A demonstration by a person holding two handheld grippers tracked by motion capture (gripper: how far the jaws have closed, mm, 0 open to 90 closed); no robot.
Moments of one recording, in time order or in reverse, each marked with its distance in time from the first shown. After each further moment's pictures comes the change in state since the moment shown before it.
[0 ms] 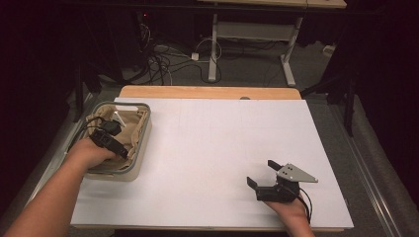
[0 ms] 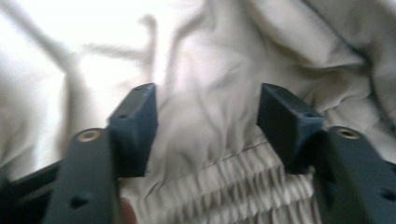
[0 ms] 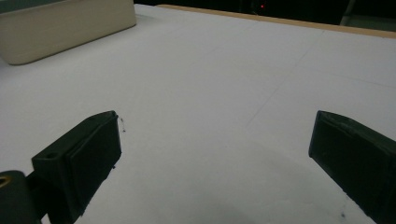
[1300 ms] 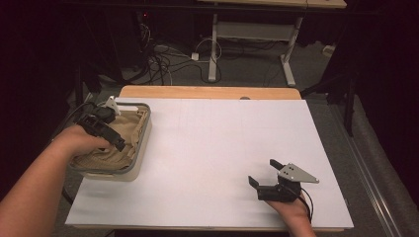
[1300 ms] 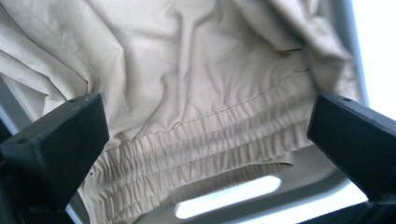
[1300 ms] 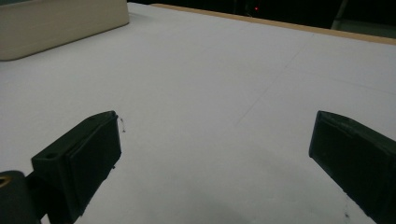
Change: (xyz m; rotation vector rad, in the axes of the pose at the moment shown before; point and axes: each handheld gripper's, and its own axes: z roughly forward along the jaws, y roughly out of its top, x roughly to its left) left arm -0.019 0.010 -0.066 0.067 0.076 -0.028; right arm -0.003 0.000 -0.002 -0.004 -0.025 -0.023
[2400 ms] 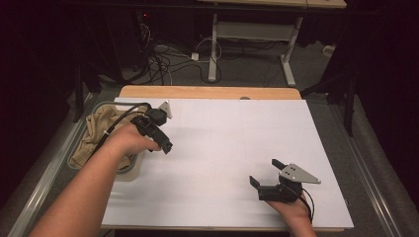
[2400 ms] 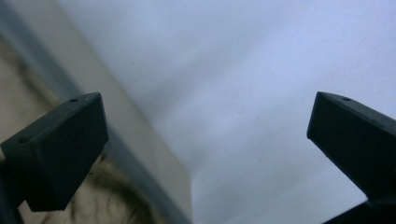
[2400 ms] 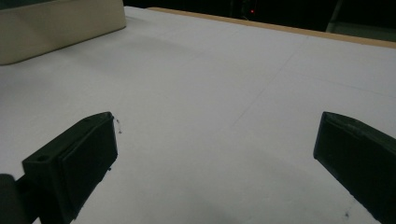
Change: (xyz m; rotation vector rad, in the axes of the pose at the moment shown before) left arm -0.110 0.063 0.025 -0.015 -0.047 0.218; right arm -0.001 0.000 -0.003 -0.011 -0.014 0.009
